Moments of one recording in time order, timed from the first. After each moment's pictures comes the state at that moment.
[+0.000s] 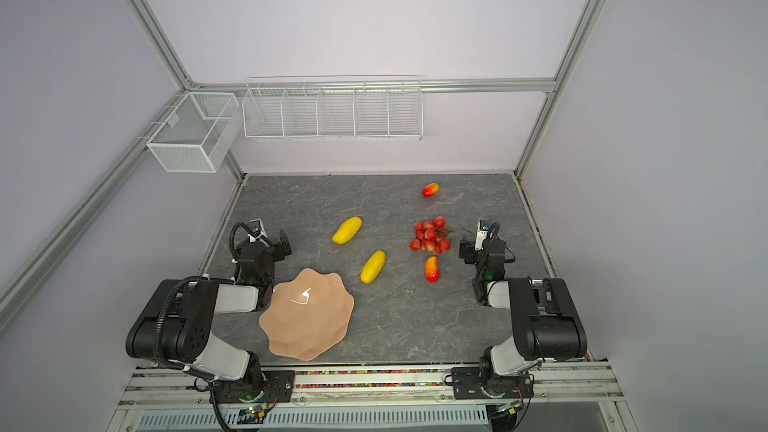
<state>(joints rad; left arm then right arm) -0.11 1.55 0.36 0.93 -0.34 -0.04 0.00 1.53 0.38 0.76 0.06 -0.01</state>
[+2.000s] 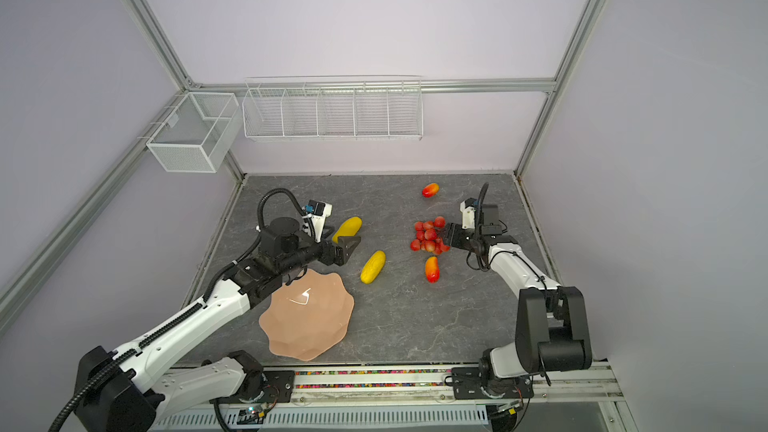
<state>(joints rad) -0.64 1.13 0.84 -0.10 0.19 -0.27 0.07 1.48 0.89 -0.24 -0.35 0.29</state>
